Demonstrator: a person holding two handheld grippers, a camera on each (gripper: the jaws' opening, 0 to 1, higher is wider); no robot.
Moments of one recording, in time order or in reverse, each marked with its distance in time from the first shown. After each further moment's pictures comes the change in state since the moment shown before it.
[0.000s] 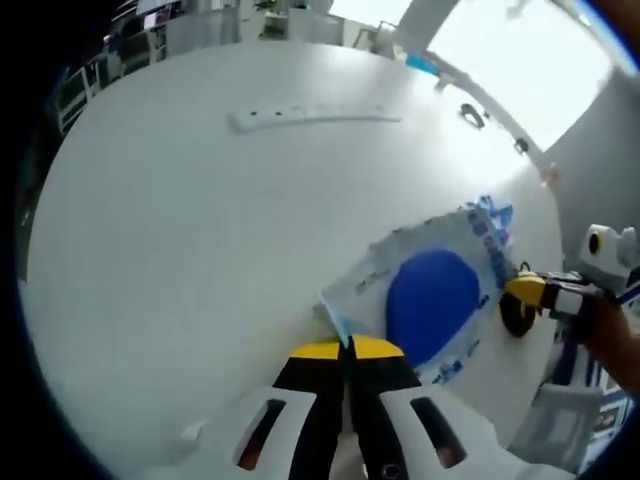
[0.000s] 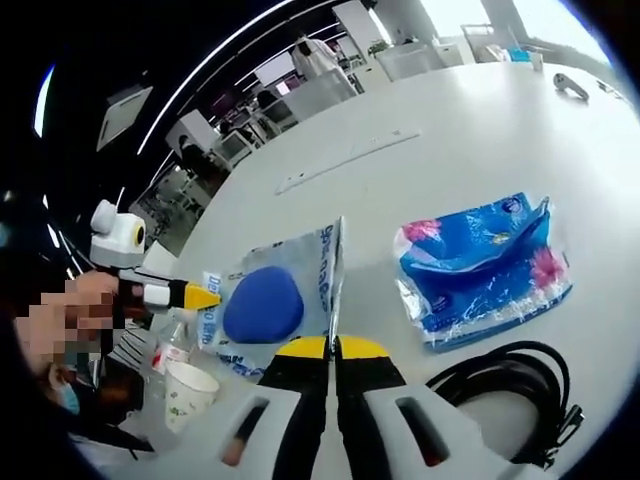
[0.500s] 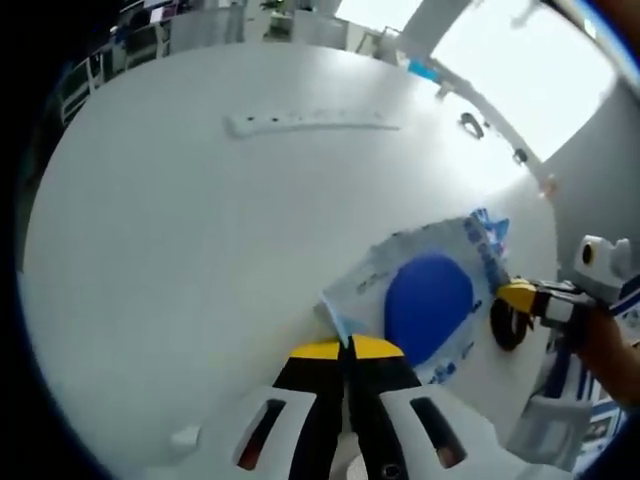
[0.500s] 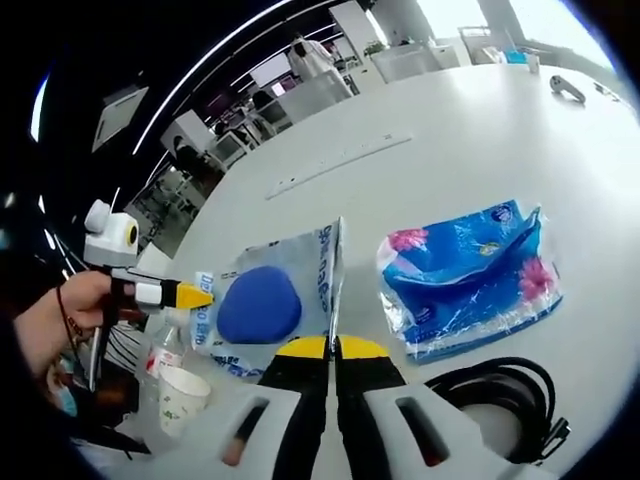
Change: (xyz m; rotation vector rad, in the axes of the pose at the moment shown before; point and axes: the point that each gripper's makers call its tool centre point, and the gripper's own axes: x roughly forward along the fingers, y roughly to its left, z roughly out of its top) left arm 0.005 -0.008 0.009 -0.026 -0.007 -0.016; right arm 0.001 -0.013 0.007 0.004 -0.001 -0.025
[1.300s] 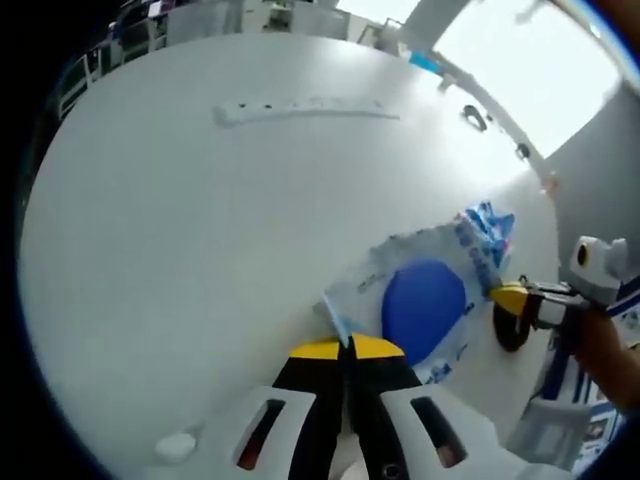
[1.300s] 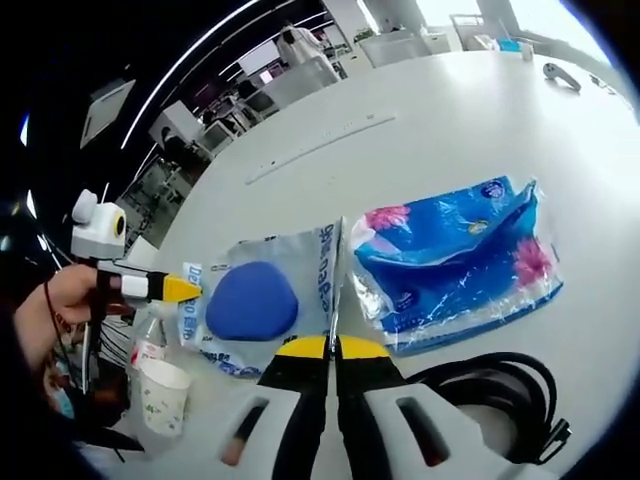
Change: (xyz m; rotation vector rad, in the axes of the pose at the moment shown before) left arm 0.015 -0.004 -0.006 -0.003 0.038 0.001; right arm 0.010 -0.019 -0.017 0.015 0.063 -0.042
